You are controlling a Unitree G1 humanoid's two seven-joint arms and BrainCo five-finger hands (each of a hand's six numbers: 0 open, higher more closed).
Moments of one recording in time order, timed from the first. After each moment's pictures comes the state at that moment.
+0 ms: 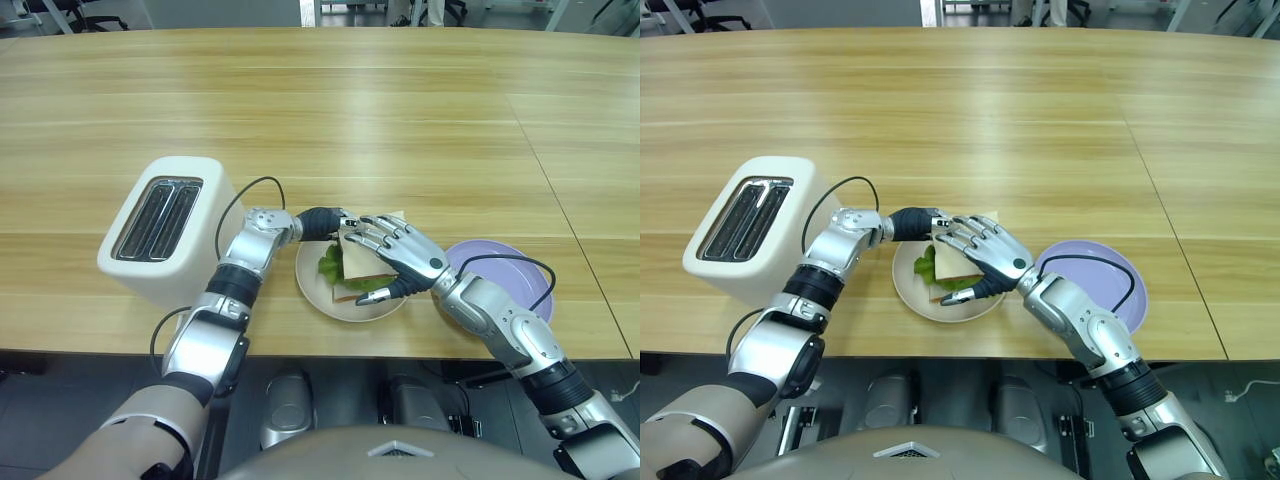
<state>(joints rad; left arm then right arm) -0.68 0.21 -0.20 0.67 0.01 0.25 -0.87 -0.14 -0.51 0.40 -0.07 -0.97 -0.36 0.01</state>
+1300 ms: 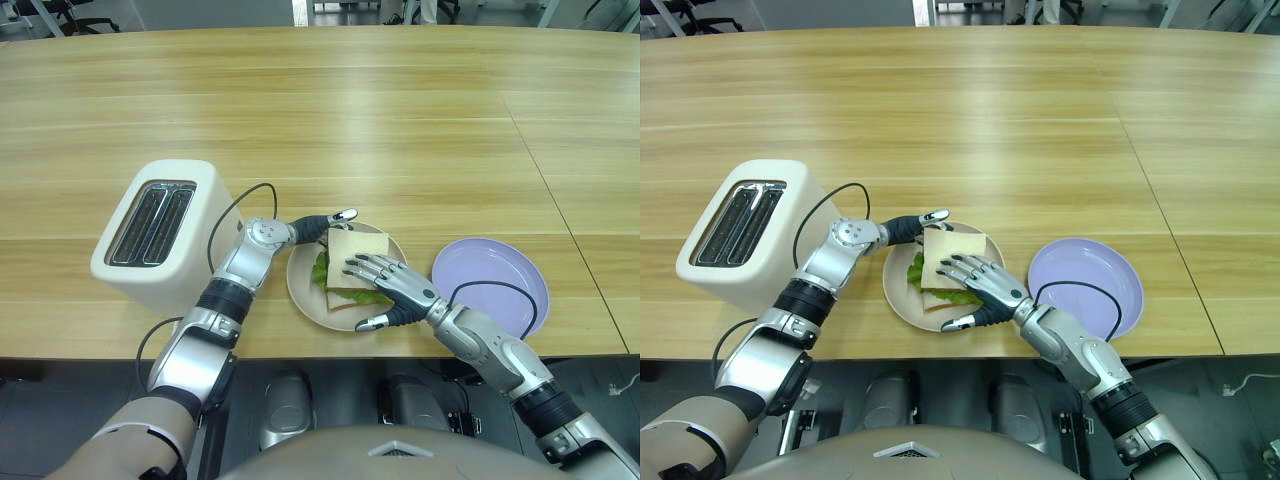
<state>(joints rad) -0.58 0.28 -0.30 0.53 0.16 0.20 -0.70 -0.04 -0.48 0.48 0.05 -0.84 -0.44 0.01</state>
